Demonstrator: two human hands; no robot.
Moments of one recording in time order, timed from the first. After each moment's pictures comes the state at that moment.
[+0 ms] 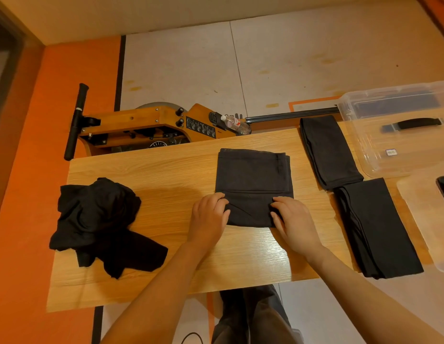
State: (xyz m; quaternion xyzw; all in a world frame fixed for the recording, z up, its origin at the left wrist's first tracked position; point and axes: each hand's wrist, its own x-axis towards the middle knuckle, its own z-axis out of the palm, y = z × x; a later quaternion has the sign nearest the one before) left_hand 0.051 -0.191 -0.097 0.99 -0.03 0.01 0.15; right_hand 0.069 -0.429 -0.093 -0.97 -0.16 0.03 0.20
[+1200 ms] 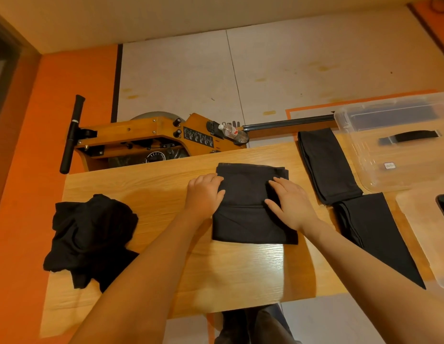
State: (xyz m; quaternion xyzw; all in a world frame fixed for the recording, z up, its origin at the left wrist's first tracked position) left_hand 0.154 -0.168 -0.070 0.99 -0.03 -0.10 0.13; right_hand 0.156 -0.424 -0.073 -0.96 -0.15 0.15 0.16
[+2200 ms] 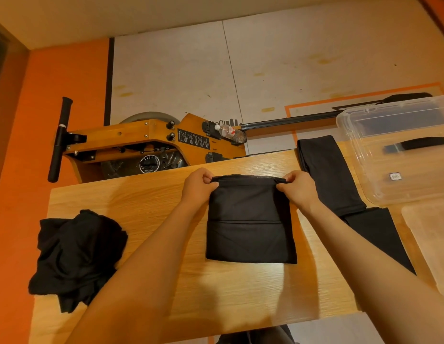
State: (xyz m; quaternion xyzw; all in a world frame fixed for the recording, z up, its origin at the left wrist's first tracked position) left_hand 0.216 -0.174 -0.066 0.86 0.21 -0.15 0.43; right_hand 0.231 -0.425 -0.065 -0.88 0.18 0.18 0.41
